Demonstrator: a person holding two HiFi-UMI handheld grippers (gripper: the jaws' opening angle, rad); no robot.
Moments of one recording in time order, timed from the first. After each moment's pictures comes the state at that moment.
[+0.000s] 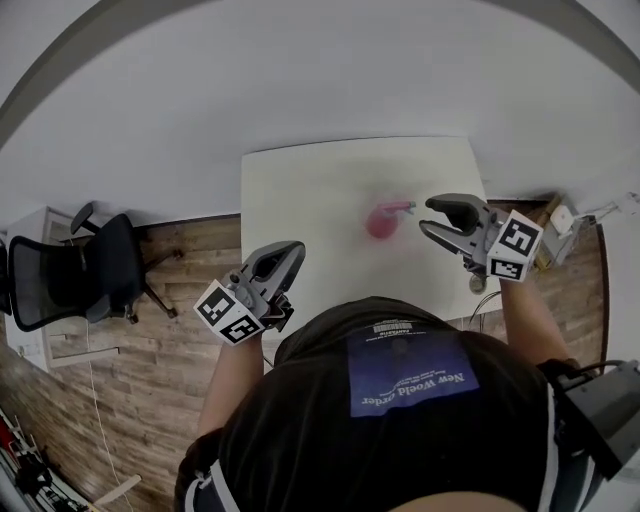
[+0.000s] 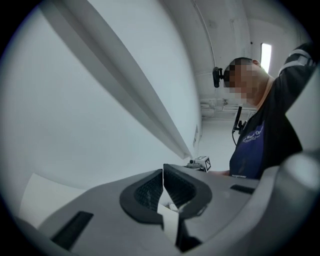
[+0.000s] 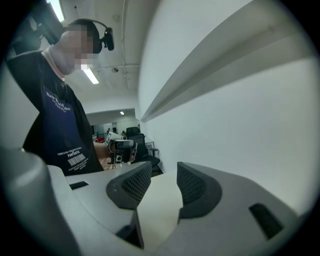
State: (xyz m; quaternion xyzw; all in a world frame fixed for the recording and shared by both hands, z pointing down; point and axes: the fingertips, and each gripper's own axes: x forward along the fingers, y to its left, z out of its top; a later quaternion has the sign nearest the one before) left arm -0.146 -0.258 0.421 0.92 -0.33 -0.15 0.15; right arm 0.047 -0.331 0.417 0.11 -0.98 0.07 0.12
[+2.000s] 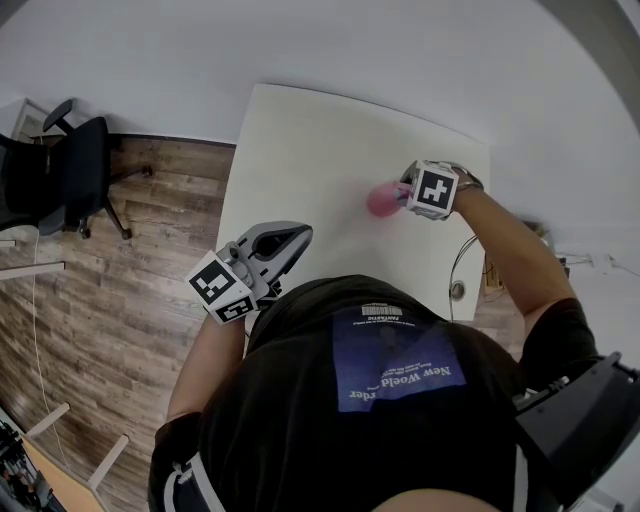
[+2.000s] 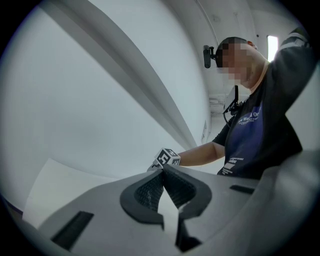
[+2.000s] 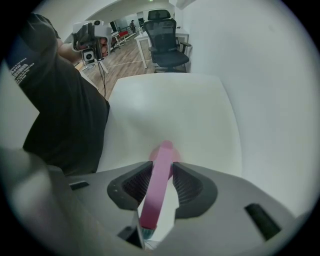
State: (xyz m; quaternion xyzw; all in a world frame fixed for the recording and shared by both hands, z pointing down) left arm -0.158 -0.233 0.486 0.90 -0.38 -0.14 0.18; right arm 0.001 -0.387 0.652 -0.11 -0.73 -0.06 0.67
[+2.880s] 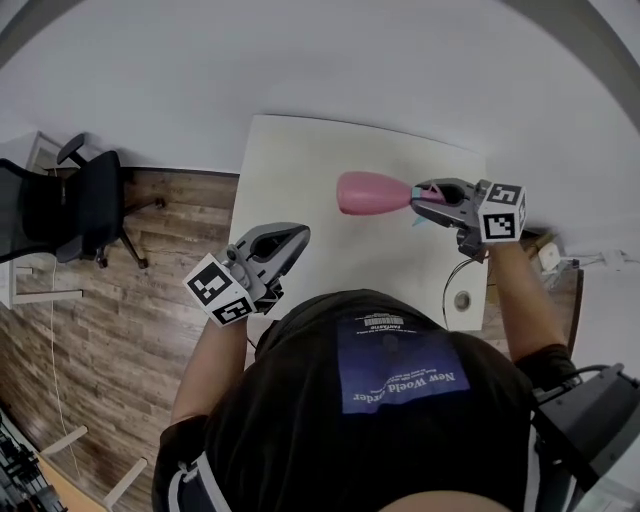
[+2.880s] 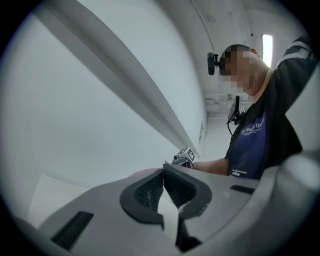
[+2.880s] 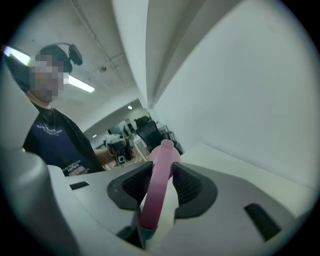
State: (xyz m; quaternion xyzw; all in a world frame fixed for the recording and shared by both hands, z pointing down) left arm -0.161 -0.251 0.449 0.91 -0.37 -0.14 0.15; right arm -0.010 -0.375 0.483 0.00 -0.95 0.21 0.23
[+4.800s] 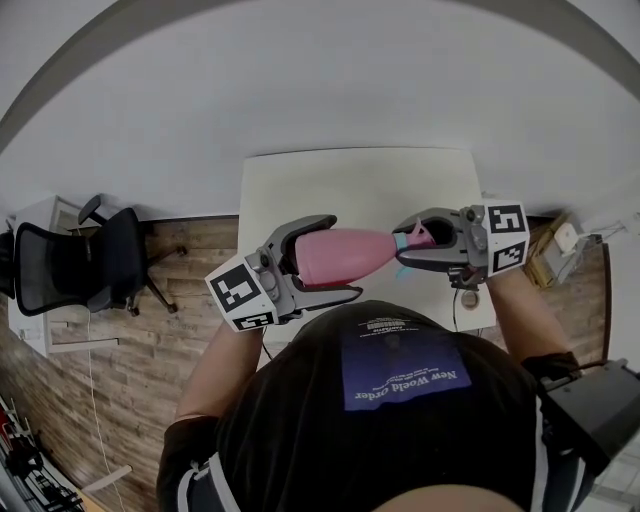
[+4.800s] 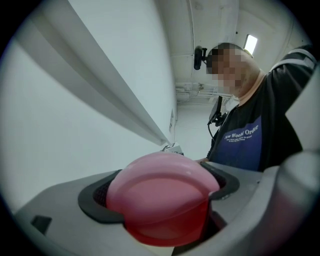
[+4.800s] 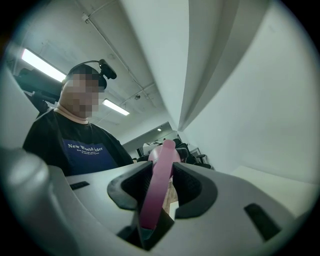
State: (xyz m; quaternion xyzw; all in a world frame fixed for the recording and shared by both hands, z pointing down) left arm -0.039 -0.256 0.369 0.98 -0.19 -0.06 0.09; right arm 0.013 -0.278 0.374 -0.15 -0.97 0.21 0.04
